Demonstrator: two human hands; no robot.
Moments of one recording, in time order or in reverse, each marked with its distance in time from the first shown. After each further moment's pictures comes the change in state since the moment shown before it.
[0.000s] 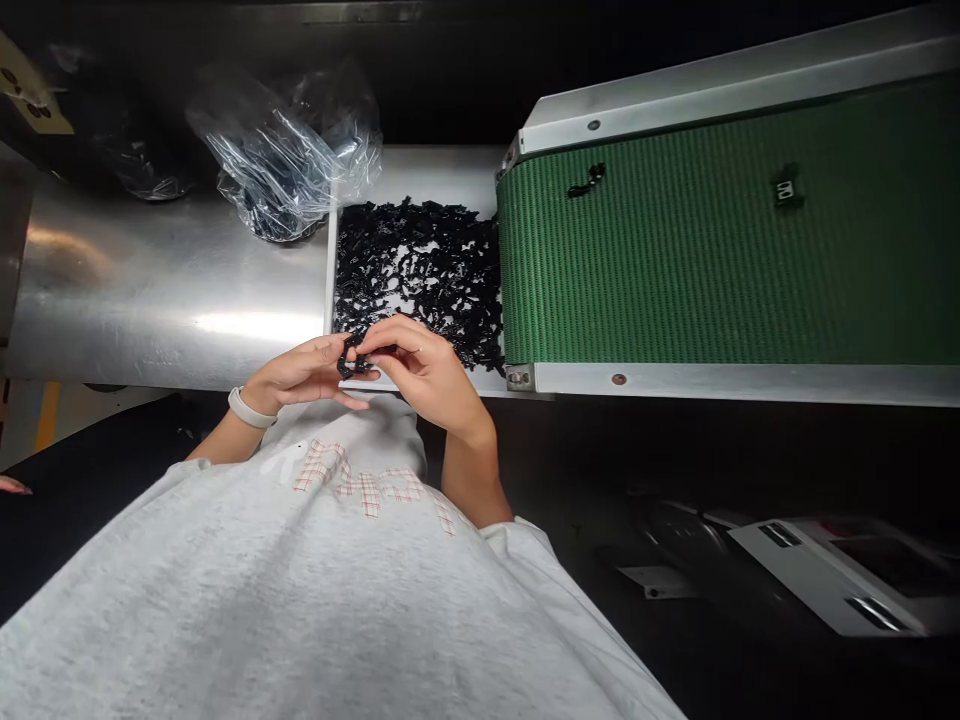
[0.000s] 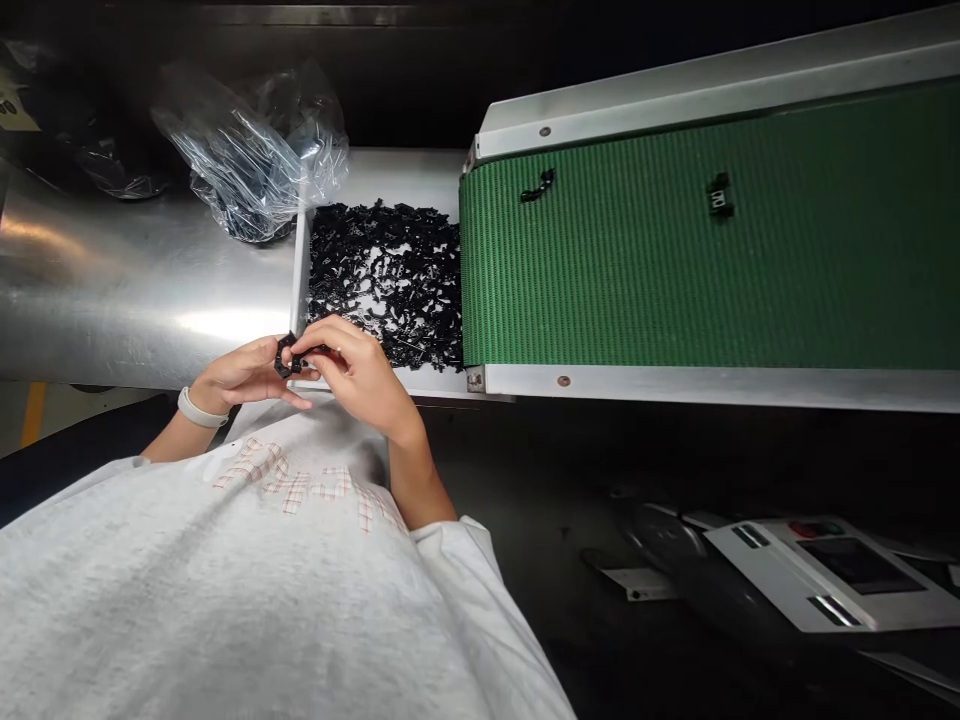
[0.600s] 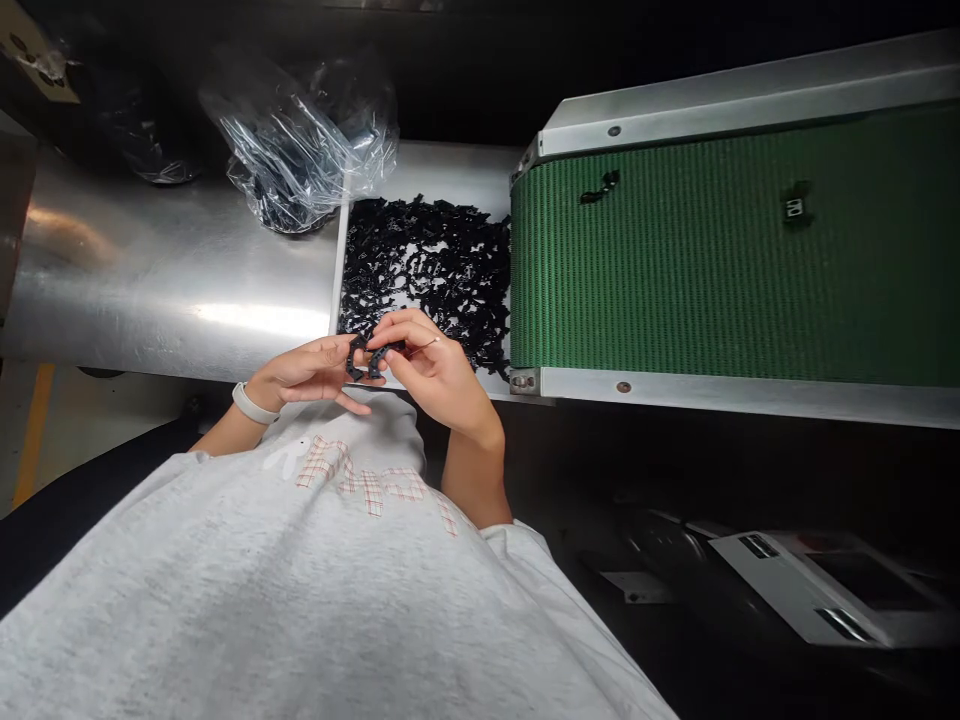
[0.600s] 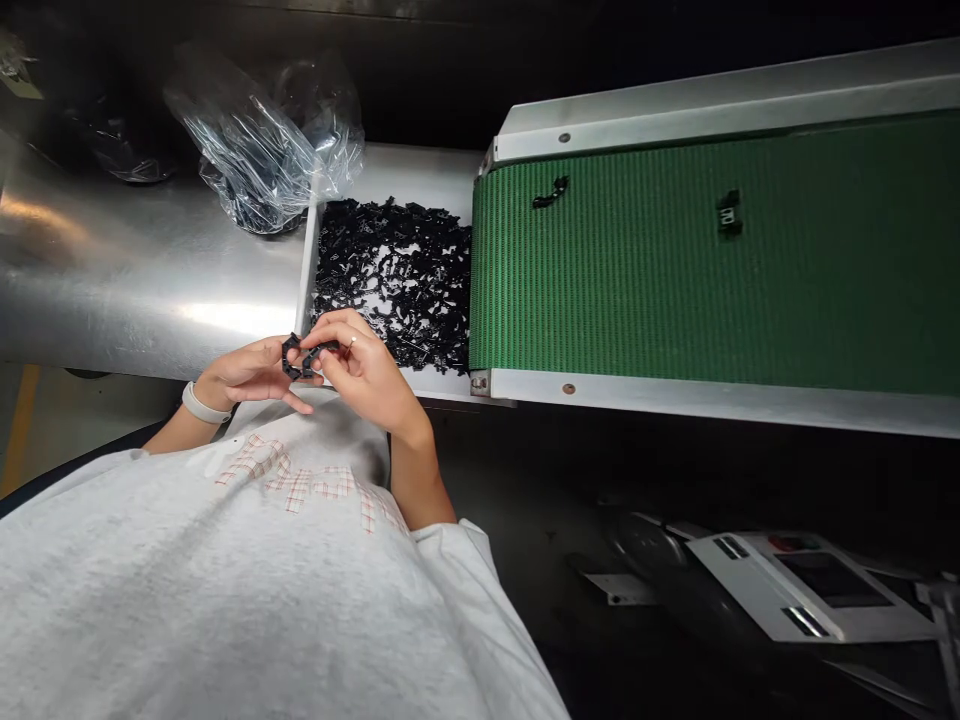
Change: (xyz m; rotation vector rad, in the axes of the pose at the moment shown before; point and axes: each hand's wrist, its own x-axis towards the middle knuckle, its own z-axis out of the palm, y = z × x) left_hand -0.001 -0.005 -0.005 -0.028 -0.080 -0.033; right_hand -0.004 0.001 0.000 0.083 -0.023 0.085
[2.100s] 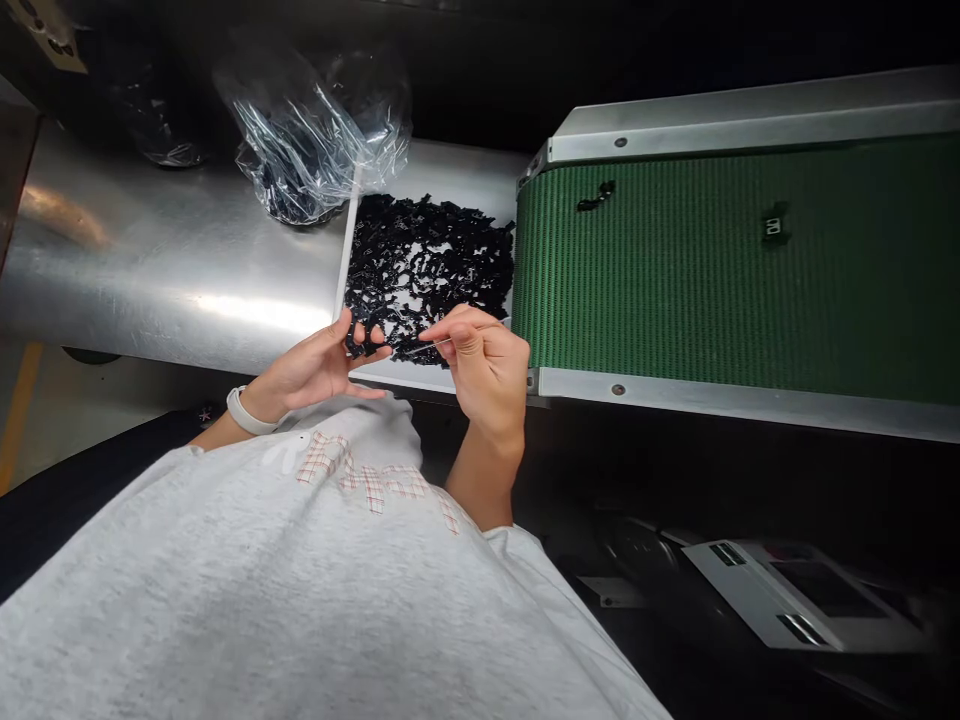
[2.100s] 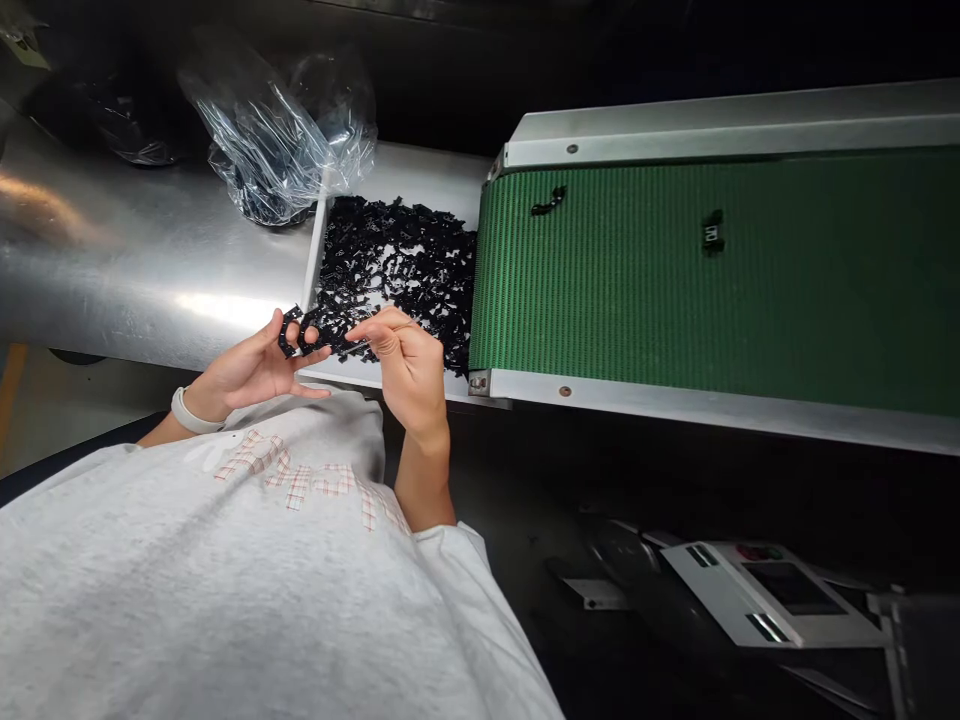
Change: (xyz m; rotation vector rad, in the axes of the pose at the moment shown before) left_hand -0.008 -0.003 0.035 -0.188 0.285 0.175; right_hand -0.004 -0.004 -0.010 -0.055 0.345 -0.044
